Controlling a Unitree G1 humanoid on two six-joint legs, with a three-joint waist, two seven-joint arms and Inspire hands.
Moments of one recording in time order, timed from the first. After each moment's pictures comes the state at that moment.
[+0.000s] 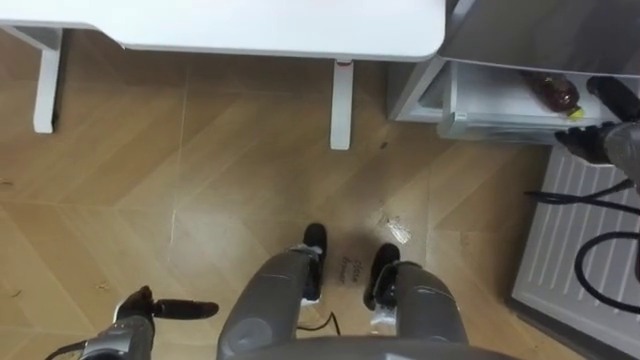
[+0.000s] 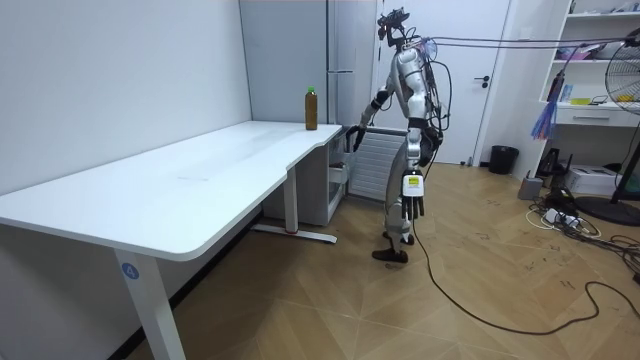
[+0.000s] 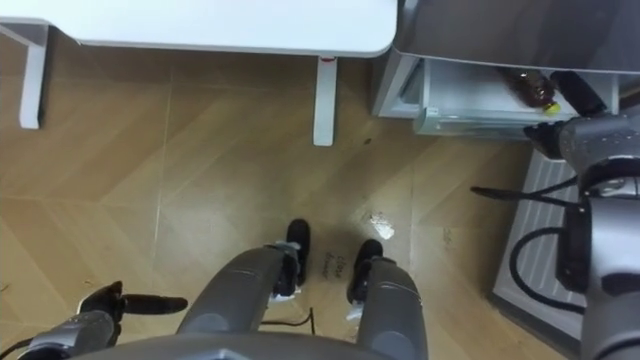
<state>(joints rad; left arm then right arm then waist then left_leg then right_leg) 0.03 0.34 -0.14 1.11 -0.31 0.14 0.12 -0.67 -0.60 -0.10 1.33 1.46 0.16 -0.33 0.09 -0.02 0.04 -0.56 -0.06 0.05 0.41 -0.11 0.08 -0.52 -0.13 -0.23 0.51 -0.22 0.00</state>
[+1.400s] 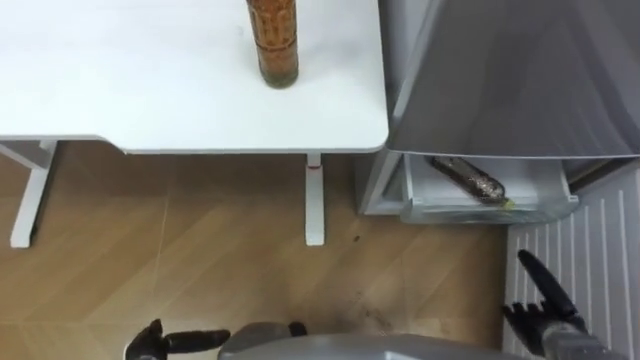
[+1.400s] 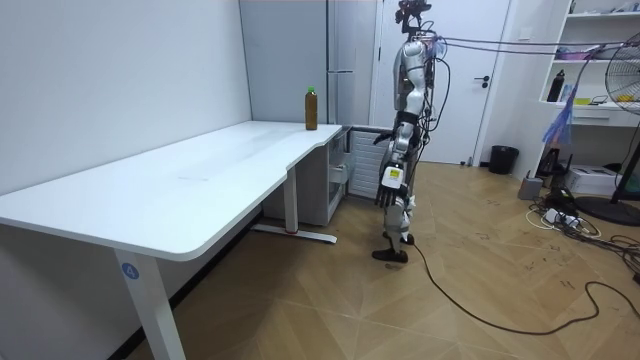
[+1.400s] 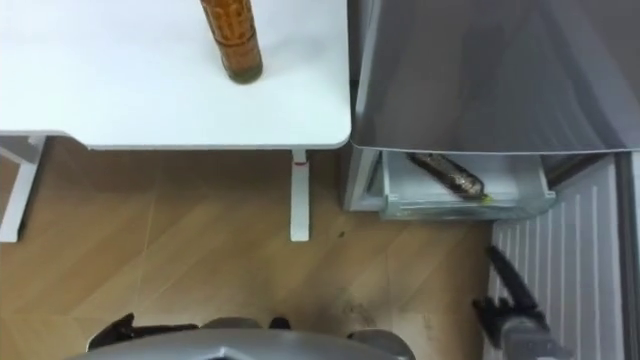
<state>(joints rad) 0.22 0.24 0.07 1.05 -0.28 0.07 0.08 0.07 -0.31 -0.18 1.26 1.31 0.06 -0.02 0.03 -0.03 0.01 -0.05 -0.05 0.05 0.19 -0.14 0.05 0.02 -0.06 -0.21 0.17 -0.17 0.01</state>
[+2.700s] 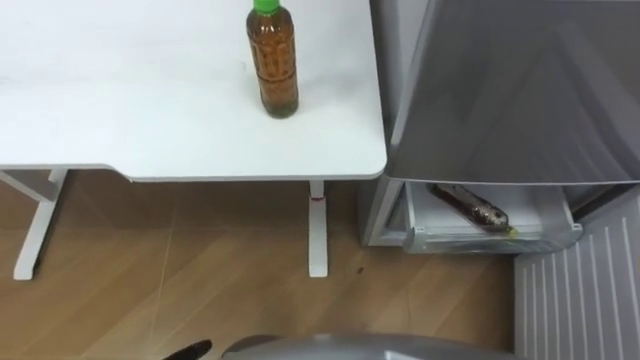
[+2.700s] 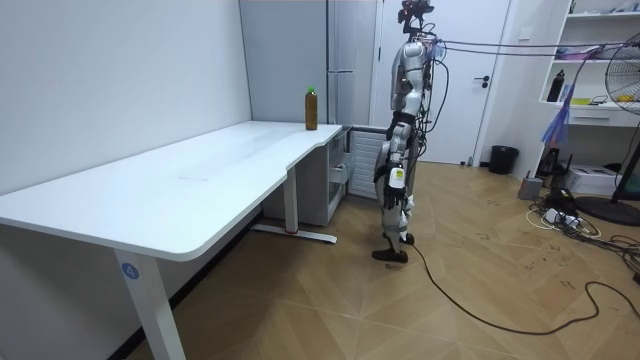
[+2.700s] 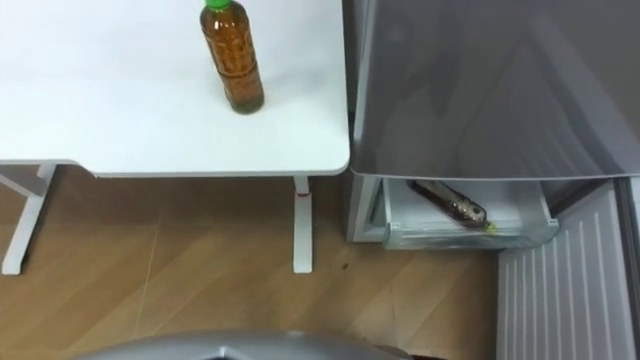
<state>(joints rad) 0.21 0.16 0.31 1.07 -0.64 0.10 0.28 0.10 -0.26 -0.02 1.33 0.42 0.15 0.04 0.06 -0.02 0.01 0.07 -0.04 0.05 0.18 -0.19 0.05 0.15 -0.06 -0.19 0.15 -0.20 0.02</state>
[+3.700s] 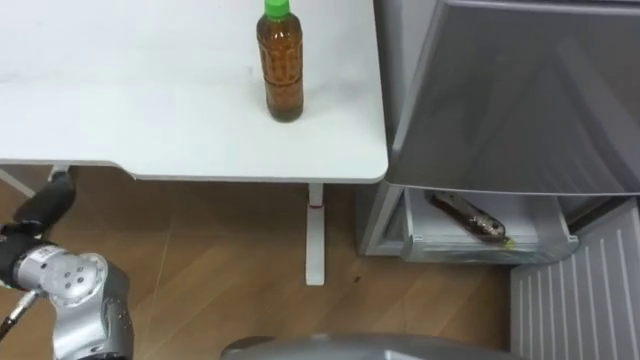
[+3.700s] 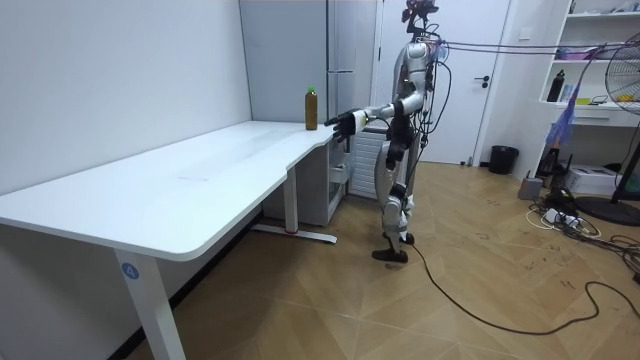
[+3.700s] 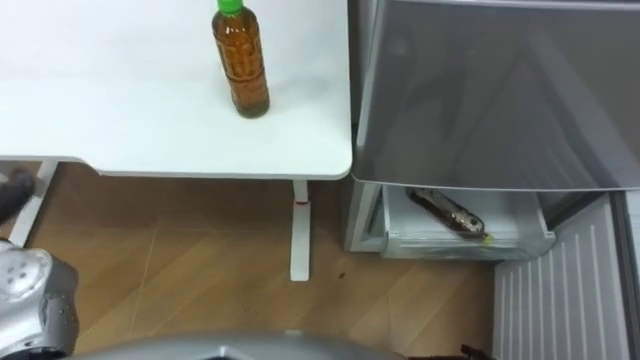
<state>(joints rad) 0.21 0.16 0.33 0.10 -0.24 -0.15 0.79 0.14 -0.26 -0.02 1.30 0.22 0.01 0.05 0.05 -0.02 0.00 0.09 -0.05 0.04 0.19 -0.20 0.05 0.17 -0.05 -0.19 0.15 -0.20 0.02</state>
